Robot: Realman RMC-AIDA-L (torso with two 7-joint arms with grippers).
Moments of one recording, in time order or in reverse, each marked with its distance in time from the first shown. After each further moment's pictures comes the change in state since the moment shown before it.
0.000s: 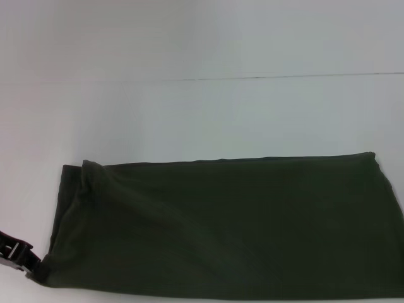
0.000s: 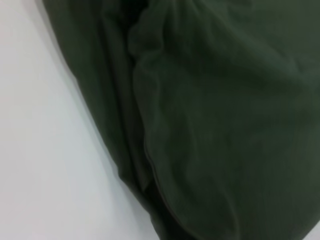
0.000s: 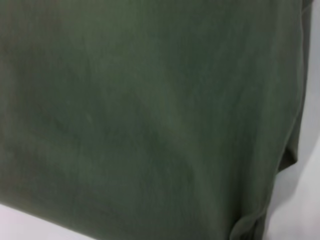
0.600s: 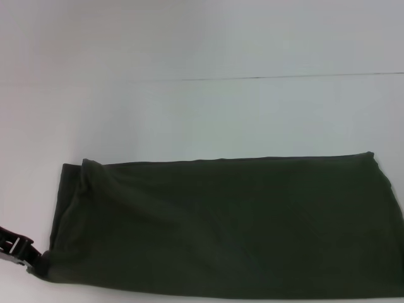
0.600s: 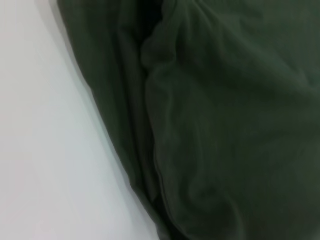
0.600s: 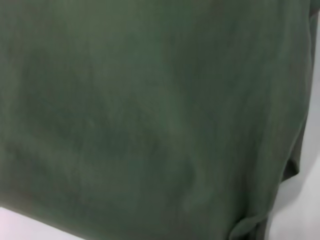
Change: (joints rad) left arm 0.003 -0.003 -0.012 0.001 0.000 -0.033 -0.002; right arm -0.001 0.010 0.006 -0.014 -0.001 0.006 -0.012
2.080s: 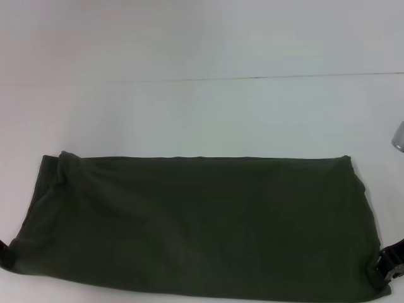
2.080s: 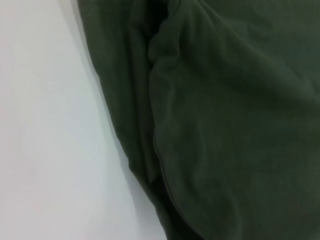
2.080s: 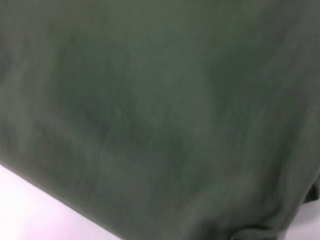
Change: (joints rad) left arm 0.046 0.038 -0.002 0.095 0.002 0.024 -0.010; right arm 0.032 0.082 0.011 -0.025 0.011 -0.011 -0.037
